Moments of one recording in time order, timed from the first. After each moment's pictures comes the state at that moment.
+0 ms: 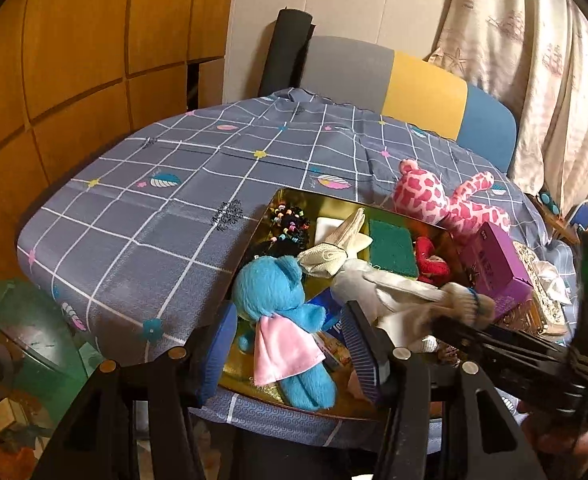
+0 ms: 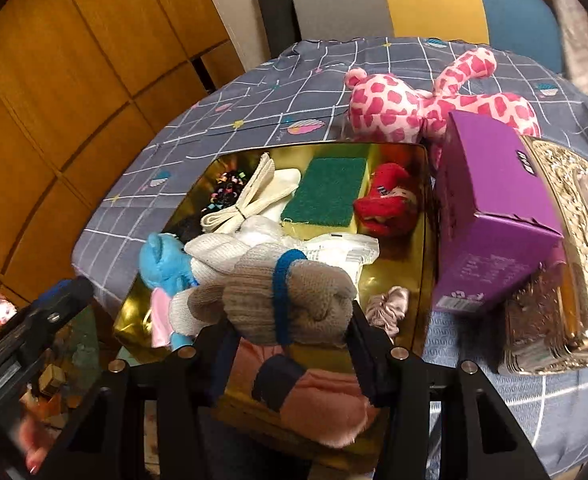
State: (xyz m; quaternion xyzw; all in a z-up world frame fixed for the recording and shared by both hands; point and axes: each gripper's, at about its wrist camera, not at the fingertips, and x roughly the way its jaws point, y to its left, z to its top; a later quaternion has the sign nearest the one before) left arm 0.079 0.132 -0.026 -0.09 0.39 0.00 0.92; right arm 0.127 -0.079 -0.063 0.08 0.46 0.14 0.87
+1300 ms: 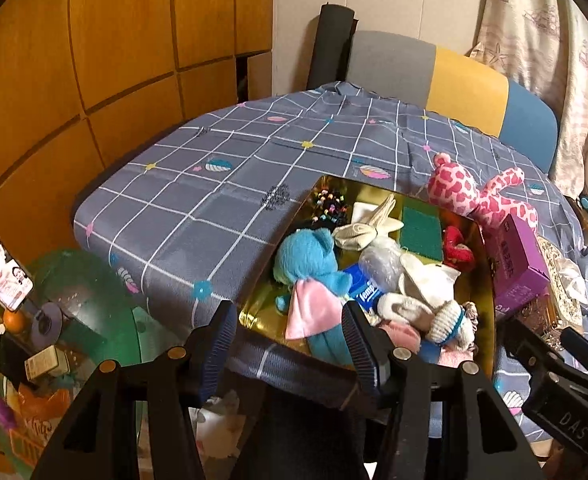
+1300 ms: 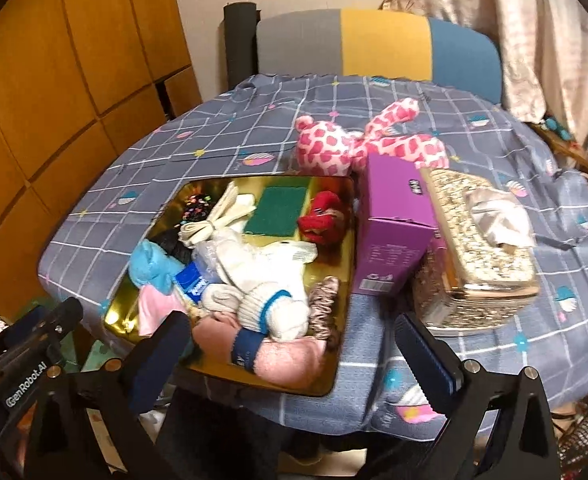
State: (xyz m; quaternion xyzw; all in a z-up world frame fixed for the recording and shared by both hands) left arm 0.040 0.117 -0.007 -0.07 0.41 0.10 0.90; right arm 0.055 -0.083 -0.004 0.03 0.42 0.03 0.91
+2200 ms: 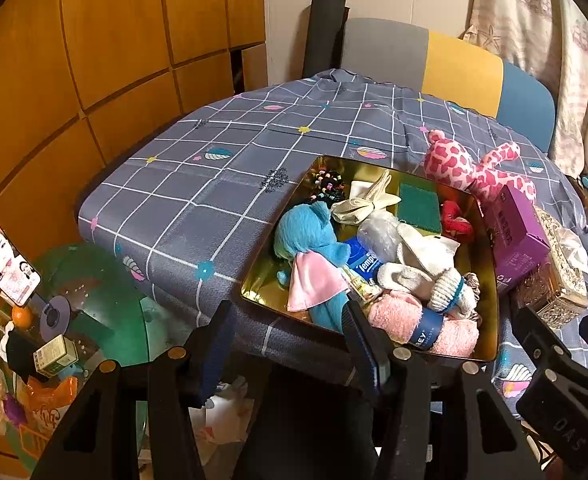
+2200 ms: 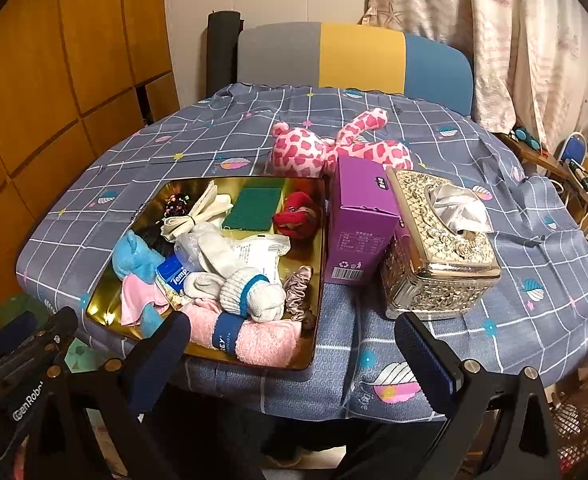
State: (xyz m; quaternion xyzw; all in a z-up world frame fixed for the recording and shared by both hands) left arm 0.024 0.107 -0.013 -0.05 0.43 0.10 0.90; right arm 0.028 -0.076 -0.001 0.01 0.41 -0.02 0.91
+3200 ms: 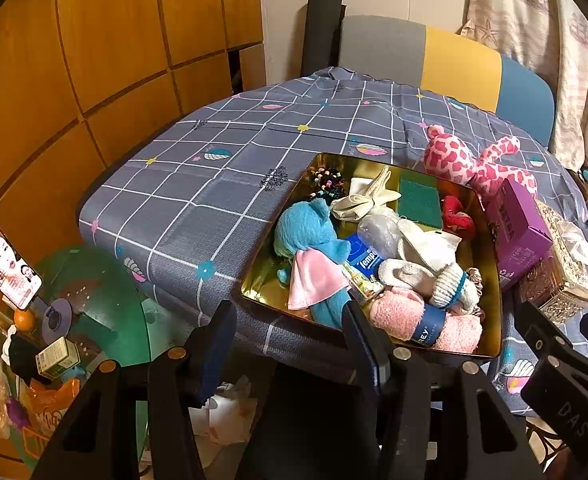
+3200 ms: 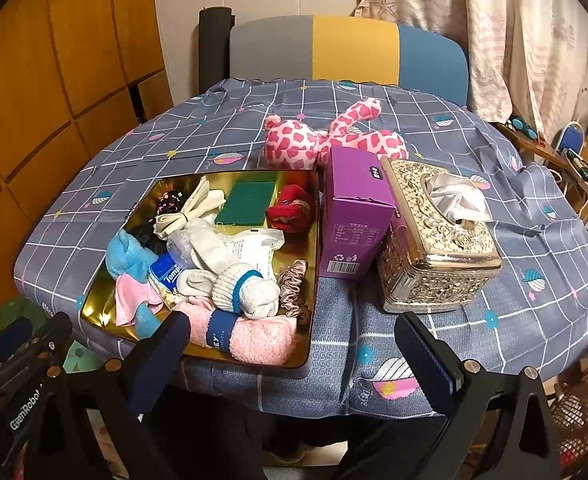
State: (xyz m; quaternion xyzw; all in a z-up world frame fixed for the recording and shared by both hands) left arm 0.024 0.105 -0.015 -0.04 0.43 0.10 0.90; right arm 0.032 -0.083 -0.006 0.02 0.42 -0.03 0.91
